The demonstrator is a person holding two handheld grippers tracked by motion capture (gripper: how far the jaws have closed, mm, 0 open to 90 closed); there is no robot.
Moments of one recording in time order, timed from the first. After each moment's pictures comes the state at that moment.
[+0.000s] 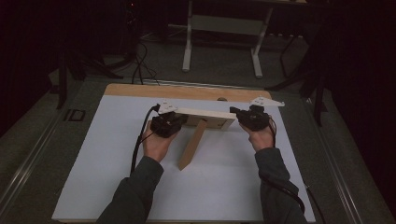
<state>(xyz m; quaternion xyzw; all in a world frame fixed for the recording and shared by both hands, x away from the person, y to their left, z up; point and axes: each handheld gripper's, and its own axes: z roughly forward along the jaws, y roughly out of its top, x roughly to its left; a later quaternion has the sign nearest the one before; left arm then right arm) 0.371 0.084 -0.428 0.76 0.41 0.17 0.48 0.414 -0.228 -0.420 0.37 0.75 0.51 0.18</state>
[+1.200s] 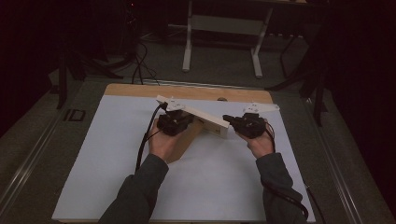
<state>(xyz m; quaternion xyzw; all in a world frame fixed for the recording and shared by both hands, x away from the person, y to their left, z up) 0.376 0.066 -0.422 0.77 0.40 0.16 0.47 0.390 -0.214 -0.416 0.31 0.79 0.50 0.15</state>
